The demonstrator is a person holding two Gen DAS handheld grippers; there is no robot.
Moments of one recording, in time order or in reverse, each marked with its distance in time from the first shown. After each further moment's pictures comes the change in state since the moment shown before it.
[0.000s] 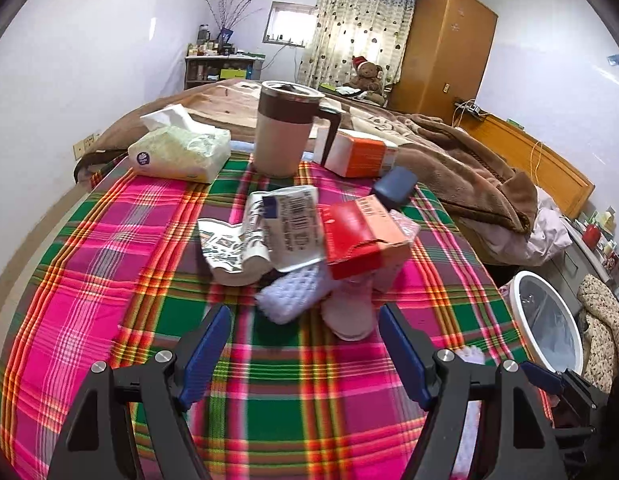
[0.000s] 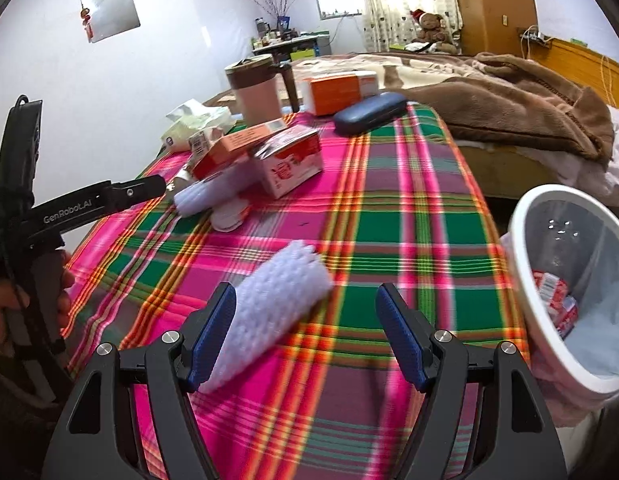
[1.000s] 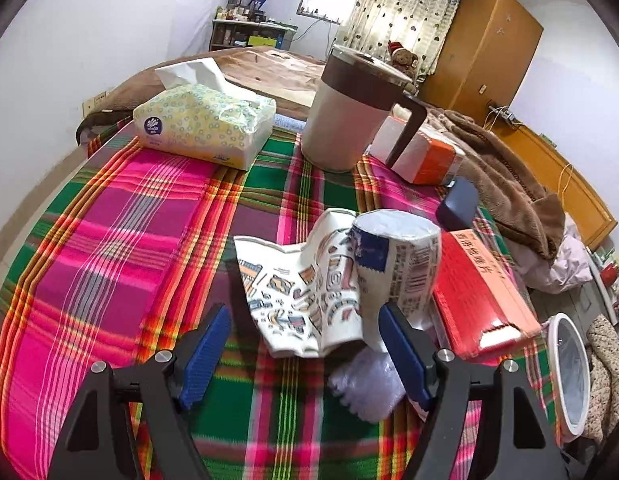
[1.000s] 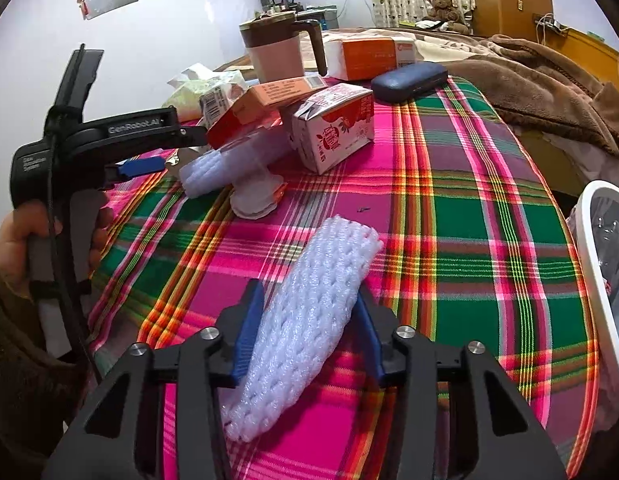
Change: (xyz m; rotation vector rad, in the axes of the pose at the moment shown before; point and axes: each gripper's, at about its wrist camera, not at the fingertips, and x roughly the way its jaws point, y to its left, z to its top) left arm 0.085 0.057 0.042 -0.122 0.102 0.027; right arm 0.050 0.038 0.004 -0.003 0.088 -0.004
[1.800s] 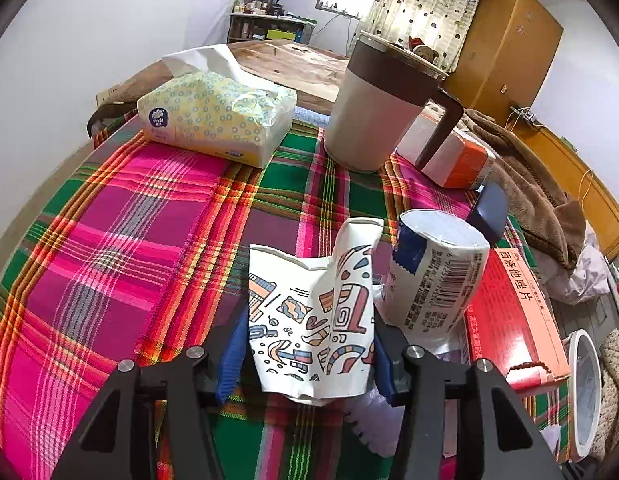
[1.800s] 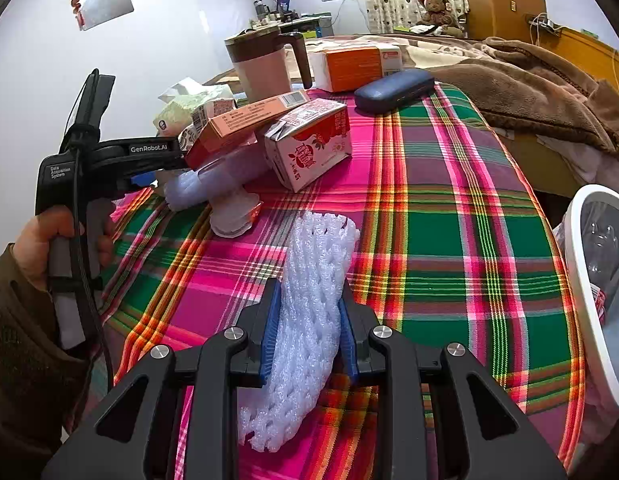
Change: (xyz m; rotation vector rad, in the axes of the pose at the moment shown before) left arm 0.021 0.003 0.009 -0.032 0.013 0.065; right arm -0.003 -0.017 0.008 0.016 -0.028 0.000
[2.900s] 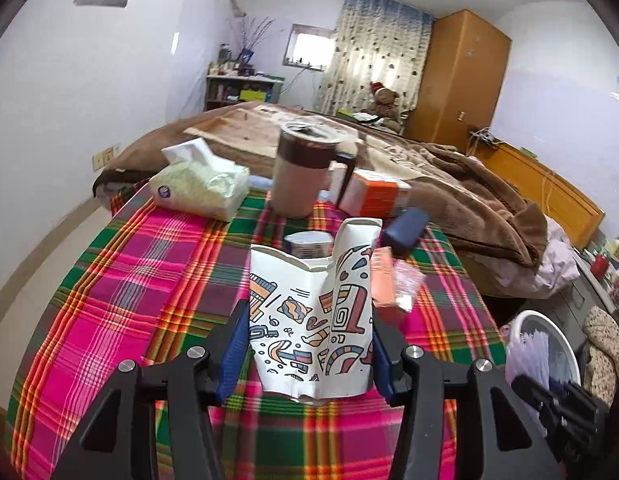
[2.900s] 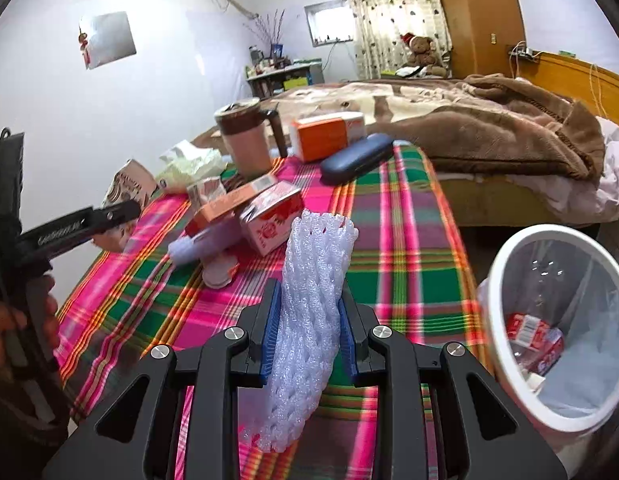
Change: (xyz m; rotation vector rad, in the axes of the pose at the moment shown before) left arm -0.131 -0.053 -0.046 0.103 -0.214 -0.059; right arm -0.068 -0.038 0.014 0.008 -0.176 -0.019
